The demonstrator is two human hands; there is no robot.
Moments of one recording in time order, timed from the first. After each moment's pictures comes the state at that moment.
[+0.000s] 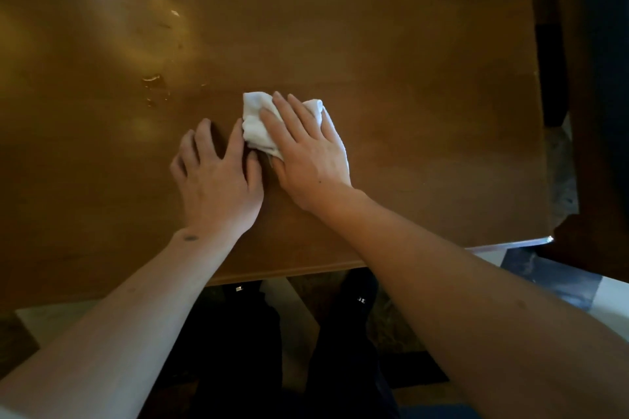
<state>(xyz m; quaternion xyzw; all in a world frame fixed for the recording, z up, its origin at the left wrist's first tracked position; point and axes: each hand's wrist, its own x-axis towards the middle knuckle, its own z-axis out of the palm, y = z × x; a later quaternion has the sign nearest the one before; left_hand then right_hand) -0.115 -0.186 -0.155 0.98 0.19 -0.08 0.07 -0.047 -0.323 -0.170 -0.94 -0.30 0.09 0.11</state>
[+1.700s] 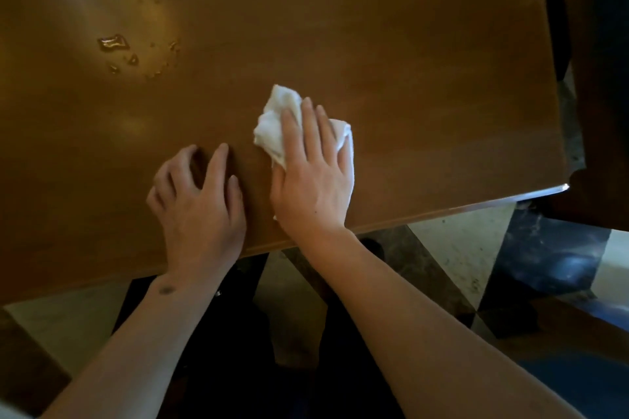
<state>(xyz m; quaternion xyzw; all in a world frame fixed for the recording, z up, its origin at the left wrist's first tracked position) -0.194 -0.192 -0.163 0.98 0.17 -0.05 0.11 -0.140 -0.329 -0.183 -0.98 -0.08 0.02 0.17</state>
